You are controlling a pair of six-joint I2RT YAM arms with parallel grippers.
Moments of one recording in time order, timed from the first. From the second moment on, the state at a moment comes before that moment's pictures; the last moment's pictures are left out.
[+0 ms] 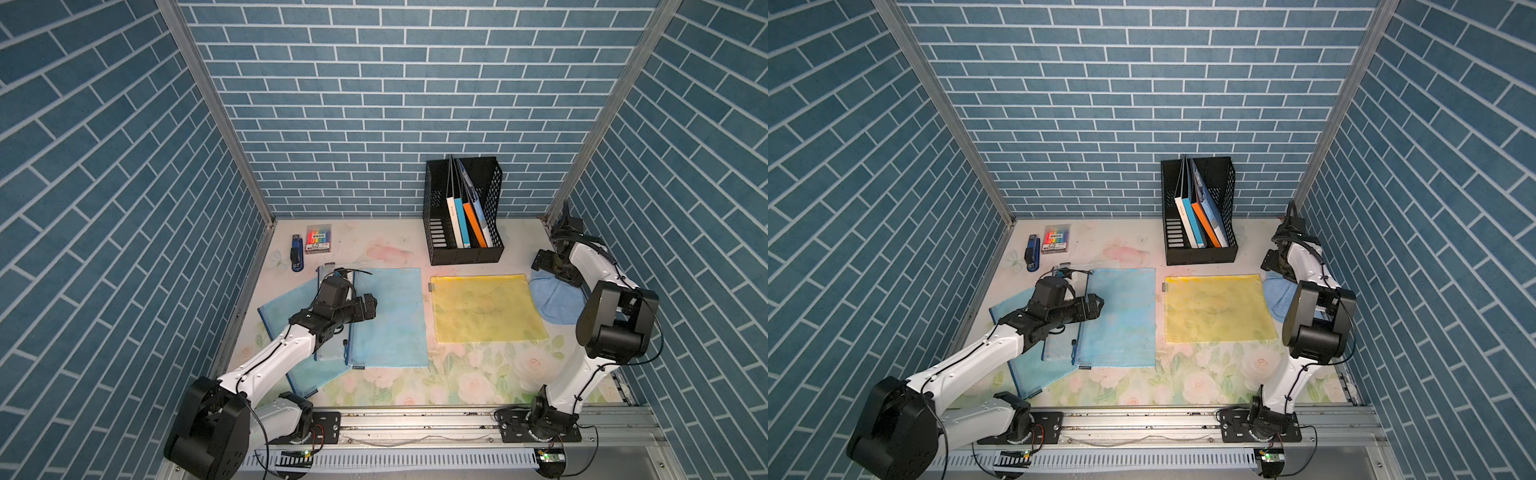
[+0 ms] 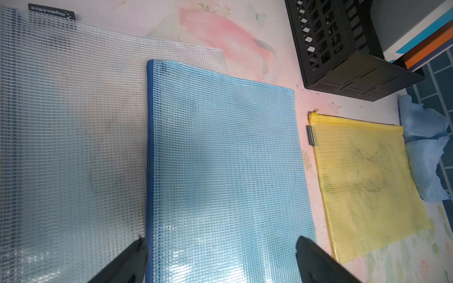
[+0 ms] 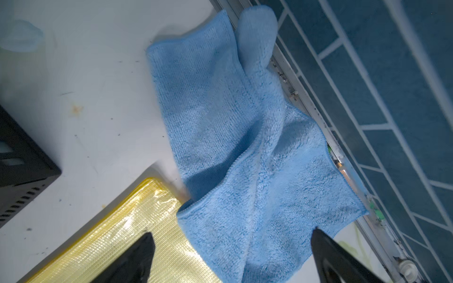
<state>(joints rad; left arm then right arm) -0.41 1.16 0.62 -0.23 0.07 -0.52 -0.19 1.85 1.48 -0.84 0.20 0.33</state>
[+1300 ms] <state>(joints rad) -0.33 1.09 0.65 -0.31 0.06 -0.52 -0.29 2.07 1.50 -0.79 -0.03 0.32</state>
